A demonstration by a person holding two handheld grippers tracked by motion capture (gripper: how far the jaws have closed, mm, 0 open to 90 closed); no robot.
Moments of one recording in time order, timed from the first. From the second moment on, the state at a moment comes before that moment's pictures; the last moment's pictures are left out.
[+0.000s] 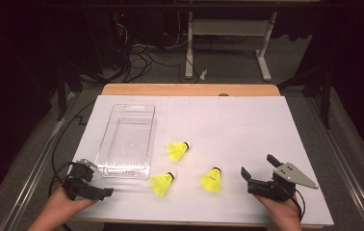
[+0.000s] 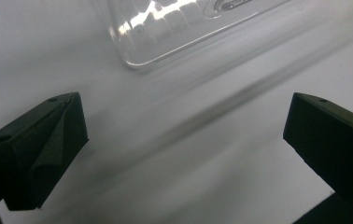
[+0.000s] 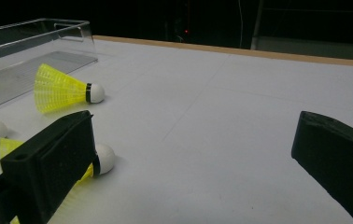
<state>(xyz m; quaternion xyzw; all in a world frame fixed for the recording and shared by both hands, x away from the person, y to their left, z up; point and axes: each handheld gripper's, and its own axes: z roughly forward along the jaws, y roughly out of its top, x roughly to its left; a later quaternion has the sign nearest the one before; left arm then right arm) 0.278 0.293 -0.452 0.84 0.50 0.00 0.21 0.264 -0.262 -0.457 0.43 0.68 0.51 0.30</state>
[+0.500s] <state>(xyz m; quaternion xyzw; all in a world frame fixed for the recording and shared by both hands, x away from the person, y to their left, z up) 0.283 0.300 -0.446 0.84 0.51 -0.05 0.18 0.265 -0.263 -0.457 0.43 0.68 0.51 0.30</state>
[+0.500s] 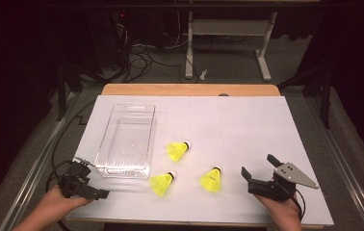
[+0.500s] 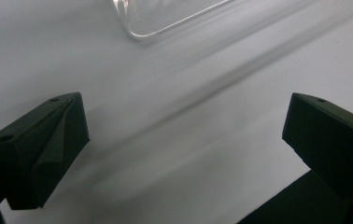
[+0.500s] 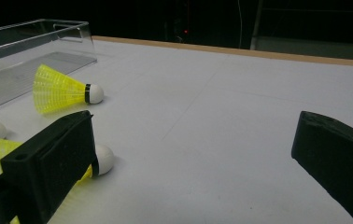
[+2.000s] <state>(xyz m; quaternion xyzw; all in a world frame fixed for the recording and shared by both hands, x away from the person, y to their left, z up) 0.269 0.266 -0.441 0.89 0.43 -0.09 0.11 0.266 -0.260 -0.459 0.43 0.68 0.51 0.30</state>
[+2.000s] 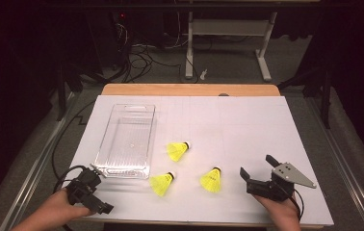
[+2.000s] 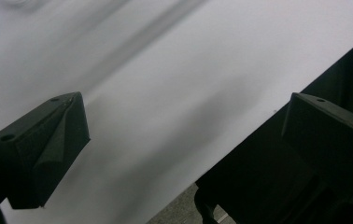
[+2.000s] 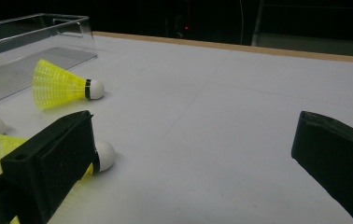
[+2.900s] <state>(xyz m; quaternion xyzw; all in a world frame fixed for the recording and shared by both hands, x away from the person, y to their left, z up) 0.268 0.202 -0.432 0.91 0.37 -0.11 0.11 0.264 -0.260 -0.458 0.43 0.68 0.51 0.30</state>
